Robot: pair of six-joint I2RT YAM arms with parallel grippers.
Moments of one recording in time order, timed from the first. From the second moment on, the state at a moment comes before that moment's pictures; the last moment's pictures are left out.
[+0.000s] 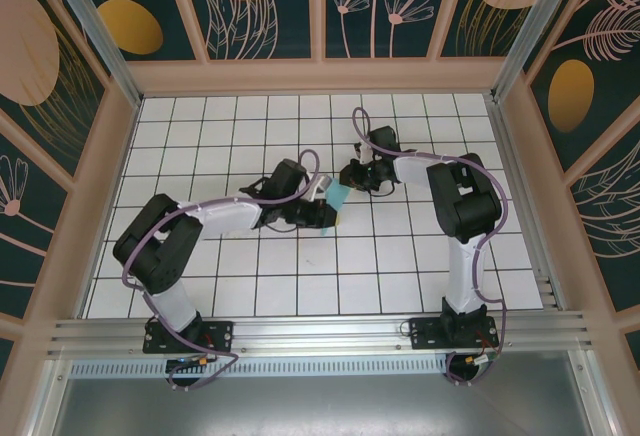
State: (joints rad) left arm -0.68 1.75 0.96 -0.02 0.66 -0.63; right arm 0.38 2.06 1.24 -0.19 -0.55 0.49
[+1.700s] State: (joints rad) left arm -0.65 1.95 0.95 0.07 0.62 -0.58; right arm 0.54 1.92 1.03 -0.08 -0.46 0.59
